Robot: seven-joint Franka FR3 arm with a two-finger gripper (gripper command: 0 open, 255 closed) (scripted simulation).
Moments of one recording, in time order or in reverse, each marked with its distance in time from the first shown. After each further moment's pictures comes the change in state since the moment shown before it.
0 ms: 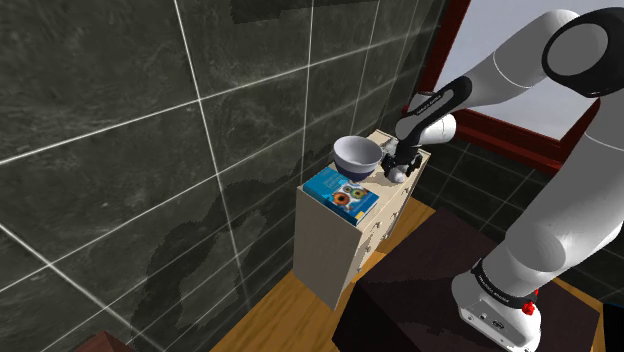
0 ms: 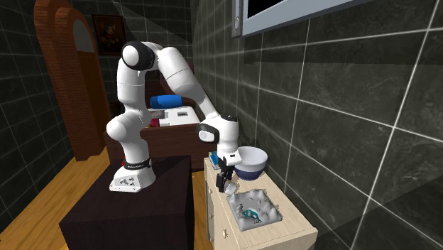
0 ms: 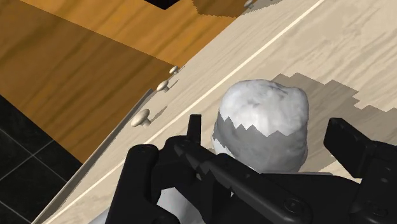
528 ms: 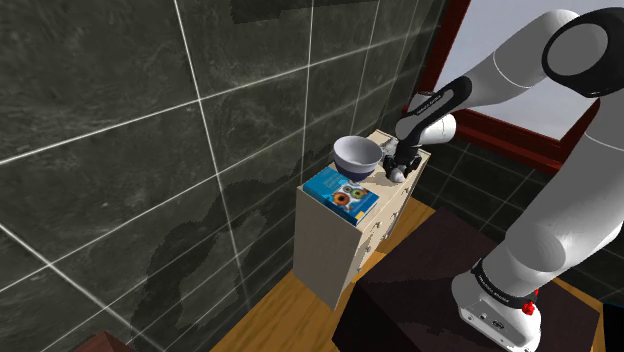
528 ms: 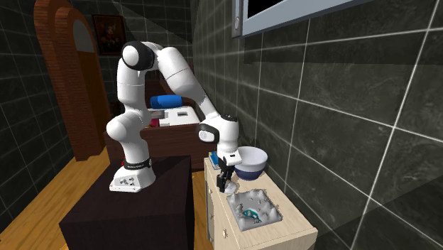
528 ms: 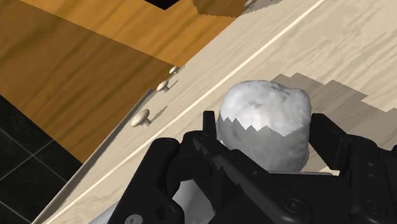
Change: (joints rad) arm 0.000 0.000 0.000 0.000 0.000 0.000 0.000
